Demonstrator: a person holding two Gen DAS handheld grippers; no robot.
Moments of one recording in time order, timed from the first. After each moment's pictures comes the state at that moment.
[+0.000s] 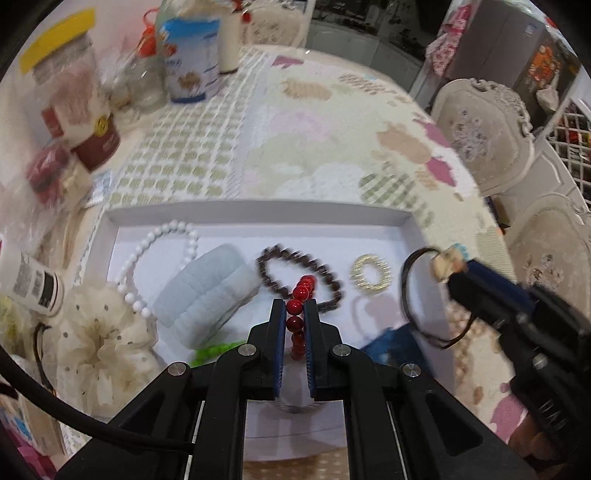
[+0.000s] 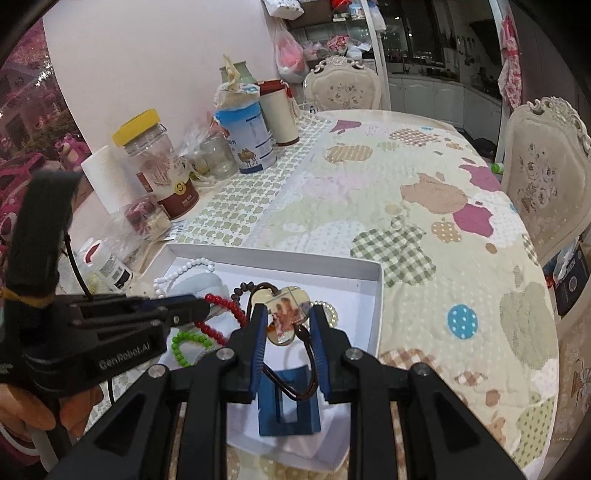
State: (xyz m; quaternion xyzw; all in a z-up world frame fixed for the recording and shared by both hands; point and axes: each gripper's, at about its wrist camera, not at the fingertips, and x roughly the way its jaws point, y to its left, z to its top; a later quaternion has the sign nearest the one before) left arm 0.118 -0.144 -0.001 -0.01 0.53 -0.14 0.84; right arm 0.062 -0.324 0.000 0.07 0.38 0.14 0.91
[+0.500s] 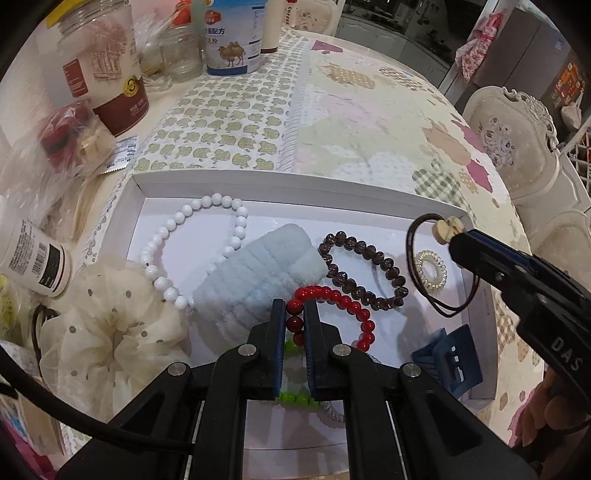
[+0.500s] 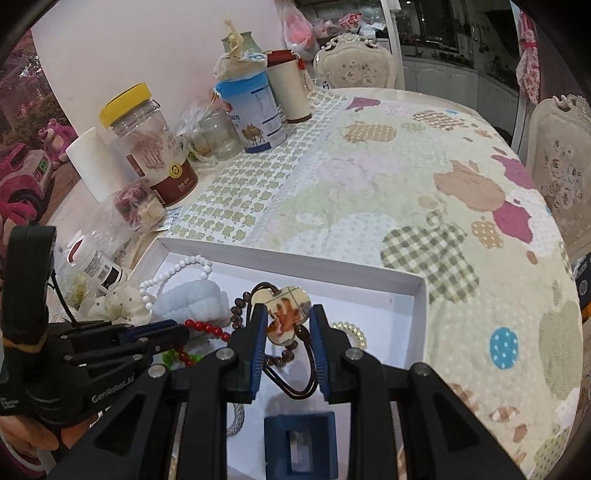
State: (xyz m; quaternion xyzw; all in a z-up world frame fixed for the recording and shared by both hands) left arm 0.130 -0.110 -0.026 -0.03 0.55 -0.11 0.83; right arm 0.118 -0.298 -0.027 0.07 0.42 0.16 0.89
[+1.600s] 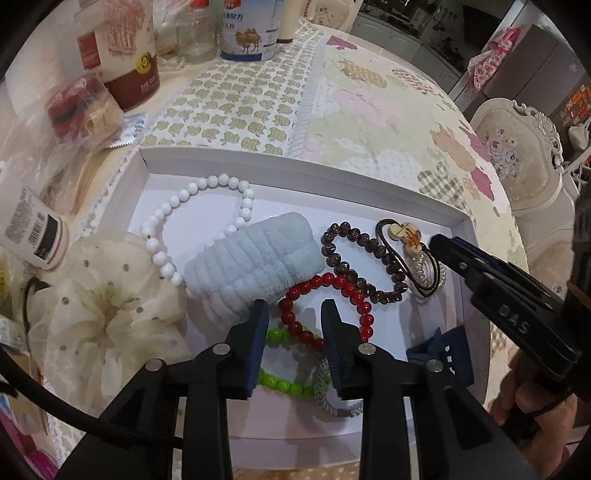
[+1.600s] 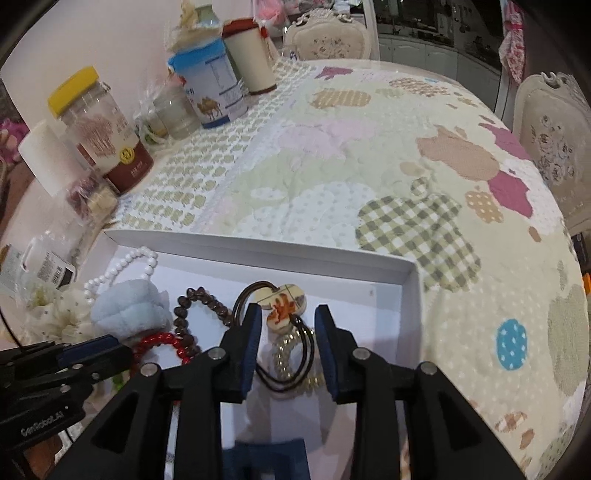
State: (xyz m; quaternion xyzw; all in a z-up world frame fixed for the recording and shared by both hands) left arm 0.124 -0.103 -0.029 -0.06 0.56 -0.09 0.82; right arm 0.146 -0.308 -0.062 0.07 0.46 0.11 0.88
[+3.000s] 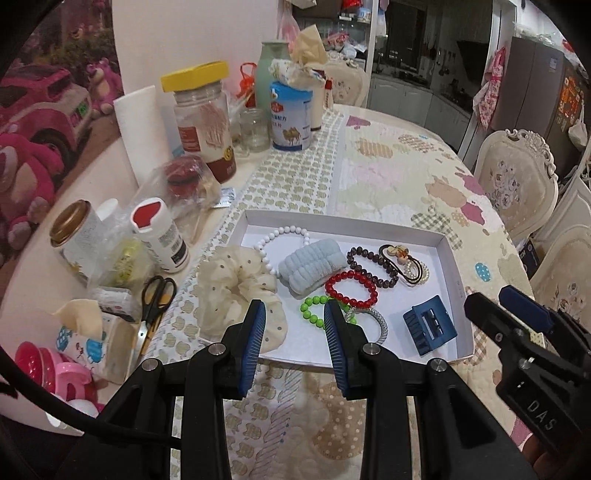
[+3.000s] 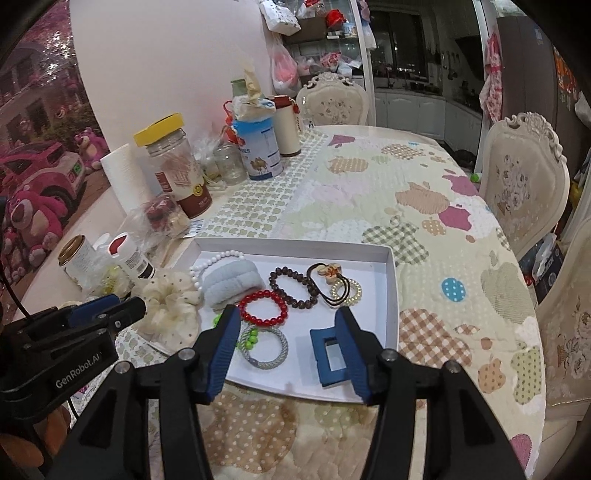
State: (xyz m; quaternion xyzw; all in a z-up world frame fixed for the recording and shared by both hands) left arm -0.001 -0.081 0.074 -0.01 0.43 -0.01 0.90; right arm -0.022 -0.269 0.037 0.06 0.36 0.09 0.93
